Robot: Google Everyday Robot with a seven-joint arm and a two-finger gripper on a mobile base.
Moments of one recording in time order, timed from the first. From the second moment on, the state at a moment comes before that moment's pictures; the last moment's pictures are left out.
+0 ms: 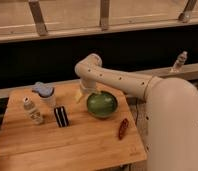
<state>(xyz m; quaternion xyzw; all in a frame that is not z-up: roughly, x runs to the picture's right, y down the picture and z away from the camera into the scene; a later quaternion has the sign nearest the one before) -0.055 0.050 0.838 -0.28 0.12 0.52 0.80</state>
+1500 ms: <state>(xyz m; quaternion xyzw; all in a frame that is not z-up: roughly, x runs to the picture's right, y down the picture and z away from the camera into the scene) -0.071 0.079 0.828 -0.27 0.13 0.51 0.80</state>
